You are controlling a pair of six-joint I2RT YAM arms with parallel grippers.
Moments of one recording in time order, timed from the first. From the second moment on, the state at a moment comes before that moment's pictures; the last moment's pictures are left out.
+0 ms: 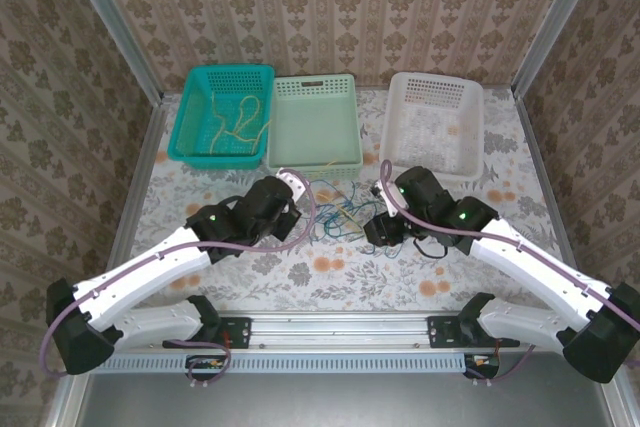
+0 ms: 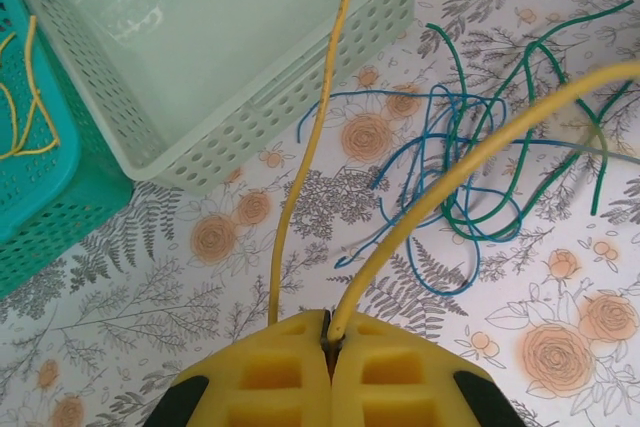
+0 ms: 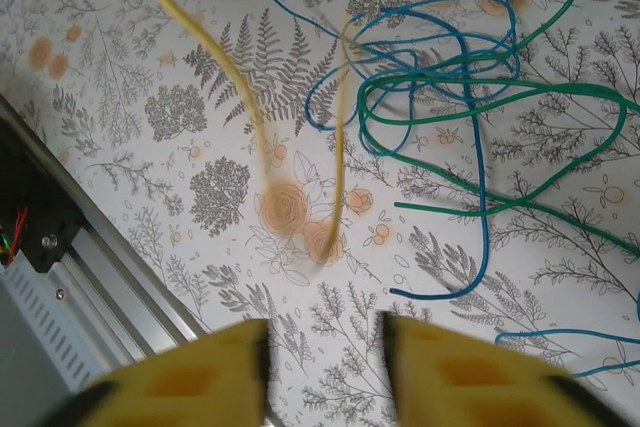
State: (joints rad) left arm -0.96 1.06 0.94 -0.68 -0.35 -0.05; right arm 0.67 1.06 0.89 -0.72 -0.25 0.26
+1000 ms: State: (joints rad) left arm -1.03 0.74 0.65 -0.18 0.08 0.09; right arm 0.52 0.98 0.73 -0.08 -0.41 0.69
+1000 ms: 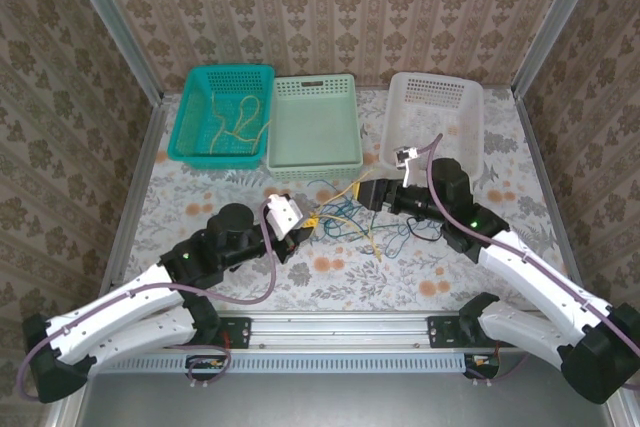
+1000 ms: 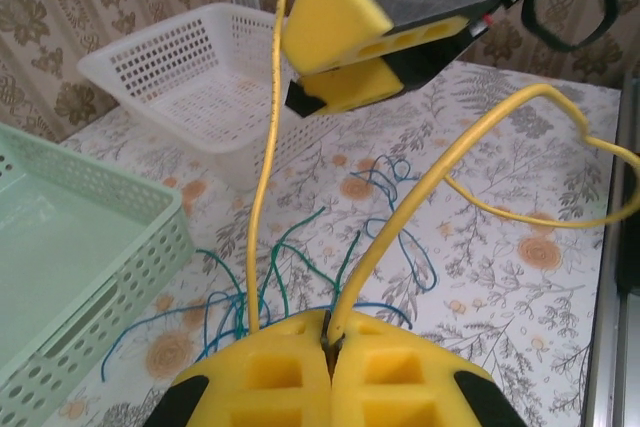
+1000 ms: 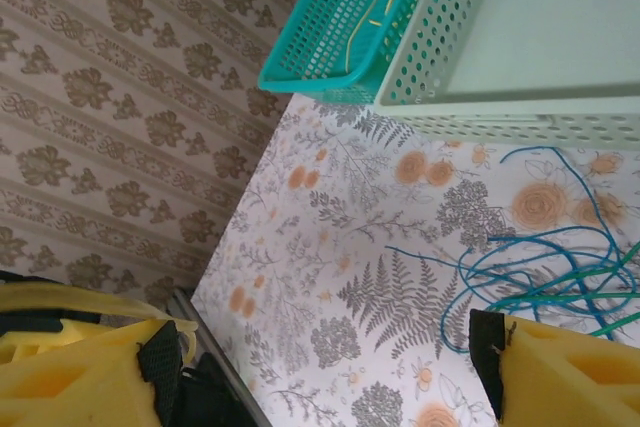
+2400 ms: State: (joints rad) left arm -1.07 0.94 0.65 0.05 -0.02 -0.03; right arm 0.59 1.01 0.69 0.06 -0.34 0.78
